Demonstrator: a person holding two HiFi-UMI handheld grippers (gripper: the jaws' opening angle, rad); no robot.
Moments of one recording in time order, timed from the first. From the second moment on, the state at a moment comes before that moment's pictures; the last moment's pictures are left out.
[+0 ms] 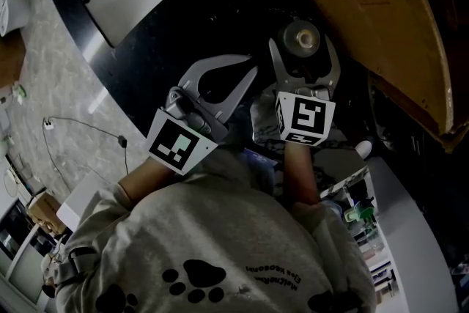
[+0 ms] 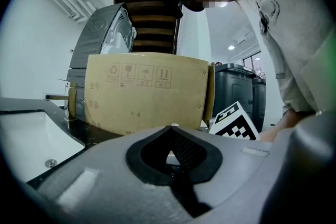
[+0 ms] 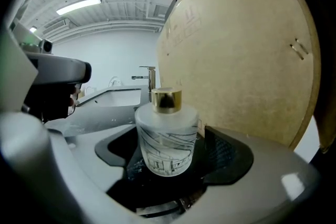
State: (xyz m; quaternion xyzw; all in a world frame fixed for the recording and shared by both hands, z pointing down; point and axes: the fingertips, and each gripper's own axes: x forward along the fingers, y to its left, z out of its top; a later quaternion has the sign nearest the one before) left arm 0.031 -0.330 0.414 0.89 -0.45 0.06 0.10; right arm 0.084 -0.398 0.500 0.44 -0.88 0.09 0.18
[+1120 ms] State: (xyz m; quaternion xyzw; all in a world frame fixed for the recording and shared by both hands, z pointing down) left arm 0.010 -0.333 0.411 0.87 -0.48 0.05 0.10; right arm 0.076 -0.411 0.502 0.43 -0.87 0.06 0.21
